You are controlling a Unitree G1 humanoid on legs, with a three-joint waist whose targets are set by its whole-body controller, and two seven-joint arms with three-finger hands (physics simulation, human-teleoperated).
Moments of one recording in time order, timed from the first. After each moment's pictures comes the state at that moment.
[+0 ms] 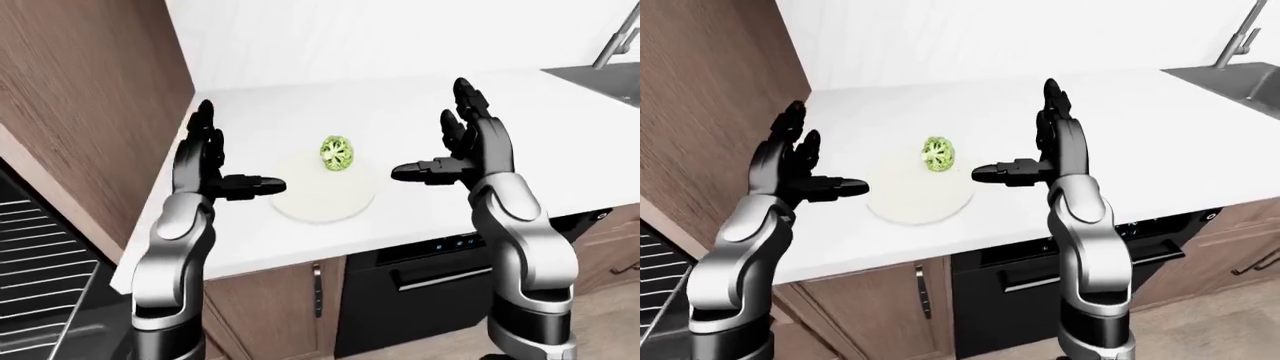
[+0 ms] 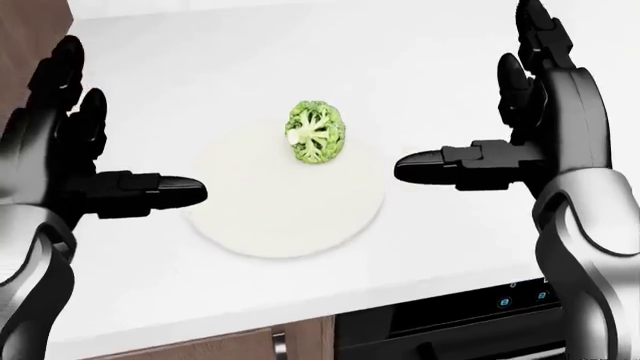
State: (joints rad) left arm -0.46 0.19 0.15 -0.28 -0.15 0.66 0.06; right arm -0.52 -0.21 -0.18 -0.35 0.14 0.76 -0.03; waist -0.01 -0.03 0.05
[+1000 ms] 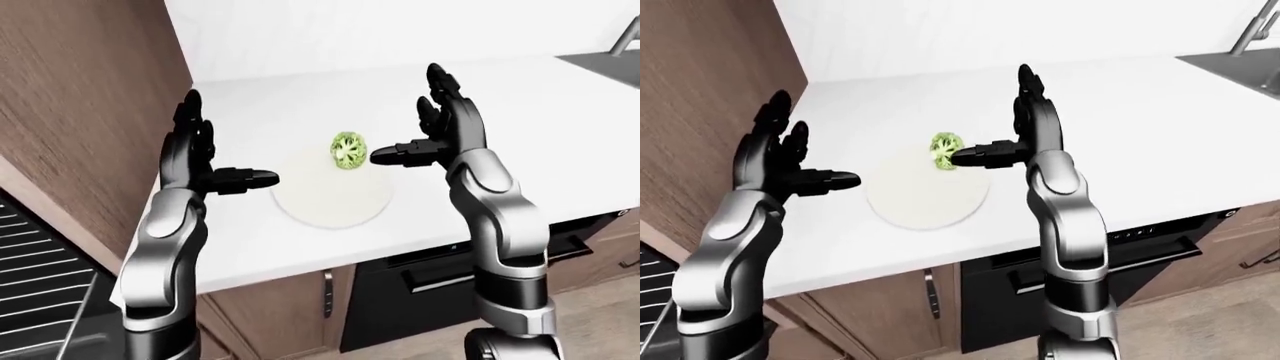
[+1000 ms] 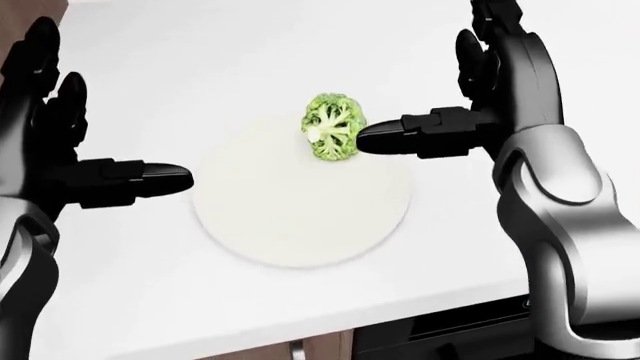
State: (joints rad) left arm -0.48 0.21 0.18 -0.31 -0.16 0.67 0.07; right arm -0.67 -0.19 -0.12 -0.20 0.13 0.75 -0.03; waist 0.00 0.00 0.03
